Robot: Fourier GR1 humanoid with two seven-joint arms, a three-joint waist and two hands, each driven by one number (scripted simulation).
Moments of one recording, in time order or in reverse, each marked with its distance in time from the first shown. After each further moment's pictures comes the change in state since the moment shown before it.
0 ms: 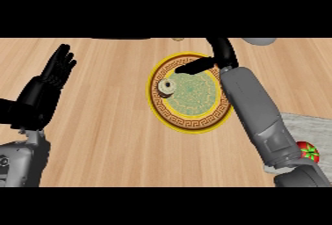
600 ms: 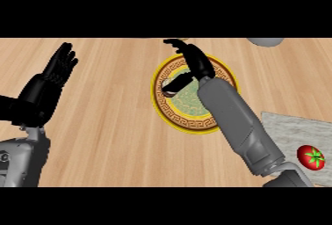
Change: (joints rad) left arm -0.020 0.017 -0.002 0.037 0.020 -0.025 -0.024; right arm 0.023 0.075 0.215 -0.039 0.236 -0.045 0.135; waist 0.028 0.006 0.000
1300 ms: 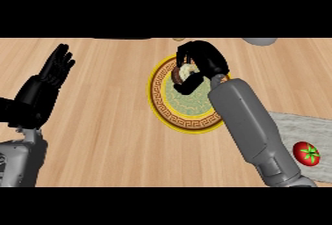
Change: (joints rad) left arm 0.015 0.014 0.002 -0.010 0.009 0.012 0.007; right arm 0.126 -0.049 0.022 -0.348 0.316 0.206 0.164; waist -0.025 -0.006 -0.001
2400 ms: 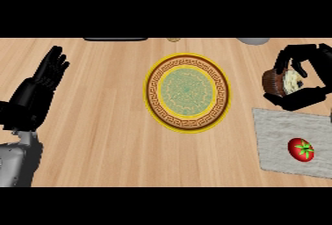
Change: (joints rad) left arm 0.023 0.029 -0.001 0.004 0.018 0.032 -0.012; right arm 0.396 -0.421 -0.211 -0.569 -0.267 0.294 -0.197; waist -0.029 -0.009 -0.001
